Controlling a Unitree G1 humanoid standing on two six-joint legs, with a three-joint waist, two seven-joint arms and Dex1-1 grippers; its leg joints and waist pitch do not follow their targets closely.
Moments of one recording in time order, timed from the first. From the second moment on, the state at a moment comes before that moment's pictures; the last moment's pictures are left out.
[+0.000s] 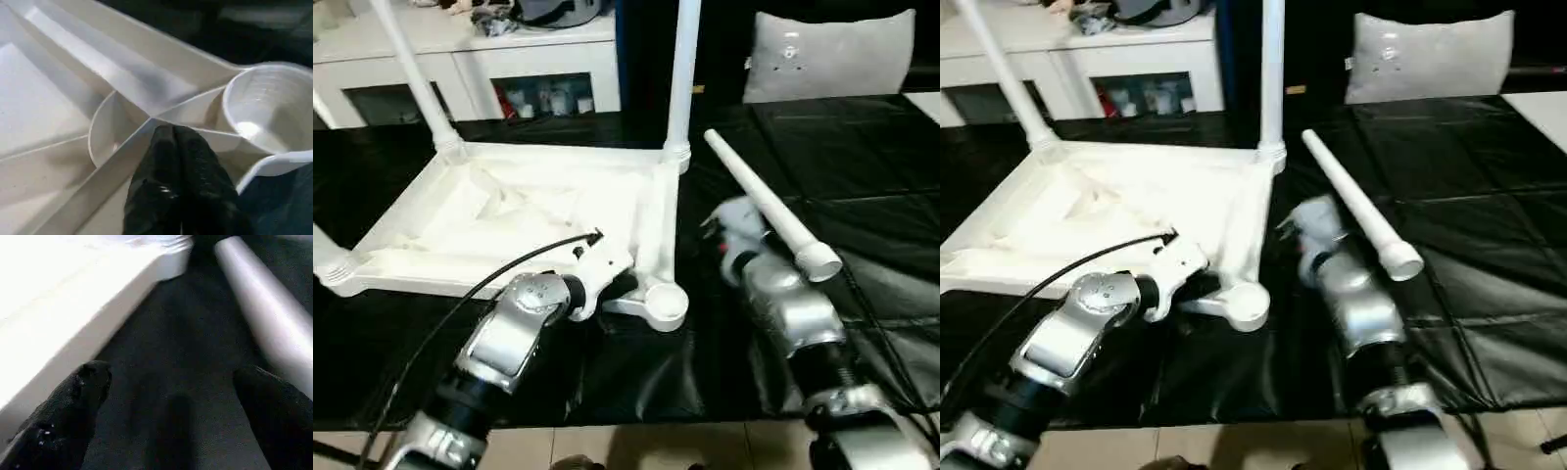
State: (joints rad) left arm -0.35 0.25 -0.28 0.09 0.04 0.45 -0.69; right arm -0.63 -0.20 0.00 0.49 -0.02 0.48 0.16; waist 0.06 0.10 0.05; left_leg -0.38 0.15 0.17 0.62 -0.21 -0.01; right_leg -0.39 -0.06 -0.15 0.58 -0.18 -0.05
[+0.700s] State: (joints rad) left arm -0.25 0.33 -0.24 -0.14 -0.03 0.48 -0.72; right arm -0.92 -0.37 0.00 1.01 -0.08 0.59 0.19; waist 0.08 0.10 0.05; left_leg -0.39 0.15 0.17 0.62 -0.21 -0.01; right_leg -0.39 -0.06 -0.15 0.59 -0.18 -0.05
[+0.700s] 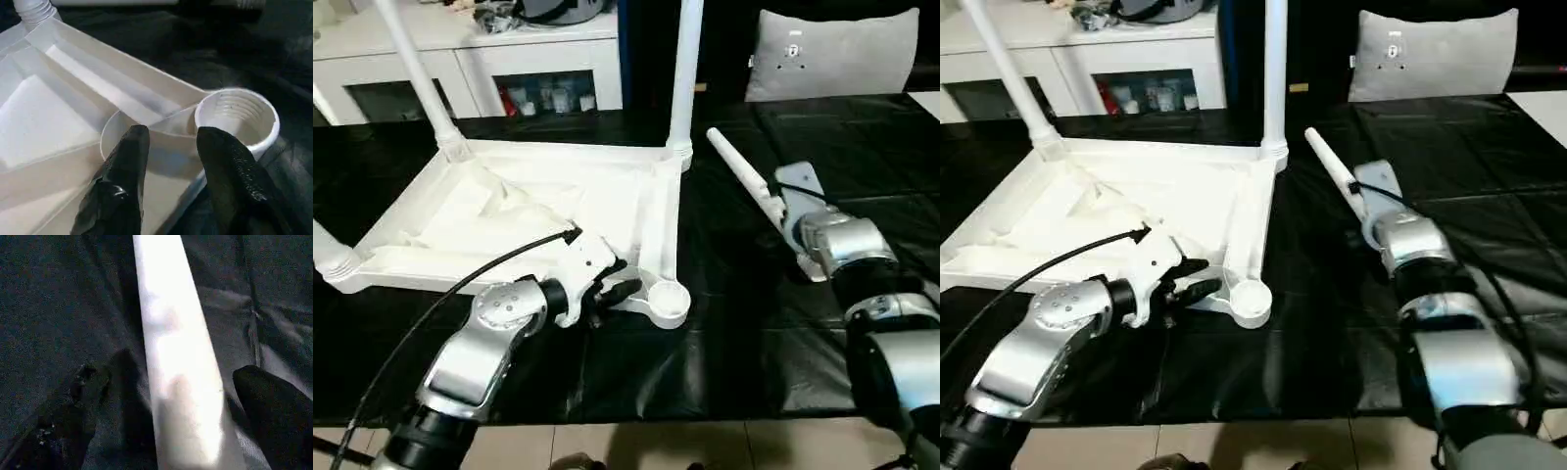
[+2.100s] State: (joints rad) left arm -0.25 0.37 -0.29 -0.17 -0.04 0.49 -0.75; right arm -0.69 -0.44 0.02 0.49 0.01 1.06 0.47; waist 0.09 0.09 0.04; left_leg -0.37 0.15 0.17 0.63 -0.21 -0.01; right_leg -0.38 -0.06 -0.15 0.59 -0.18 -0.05
